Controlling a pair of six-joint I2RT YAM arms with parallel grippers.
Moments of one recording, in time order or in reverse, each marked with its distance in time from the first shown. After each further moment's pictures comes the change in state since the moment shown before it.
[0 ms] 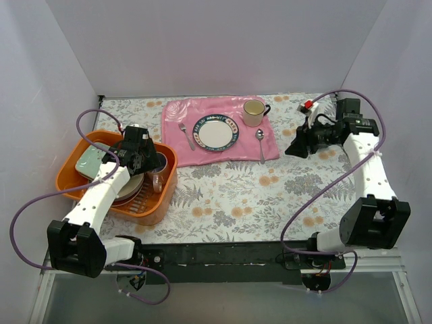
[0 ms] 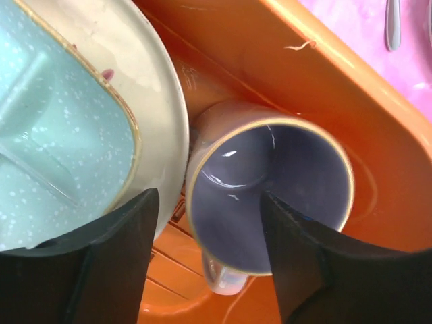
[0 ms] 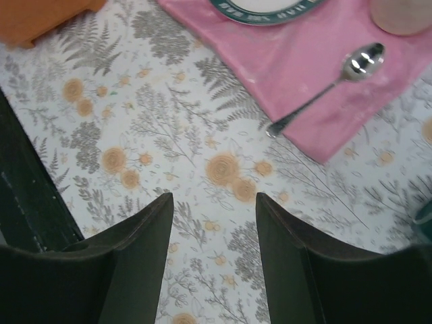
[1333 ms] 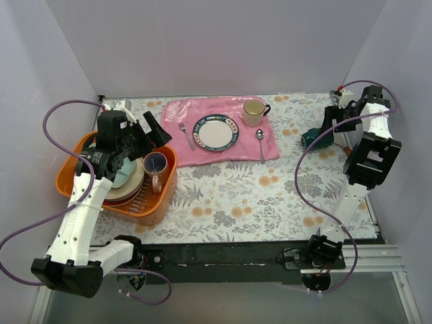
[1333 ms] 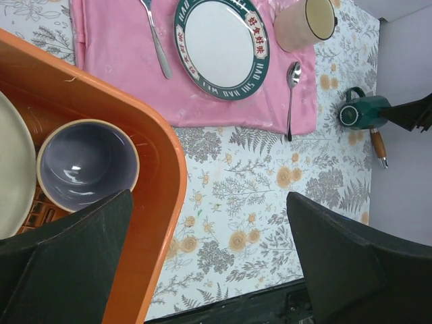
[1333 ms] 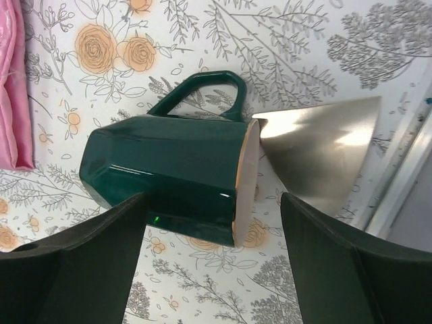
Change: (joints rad) left arm 0.008 -0.155 0.277 -0.059 0.370 -0.134; right arm -0.298 0.800 0.621 0.104 0.403 0.187
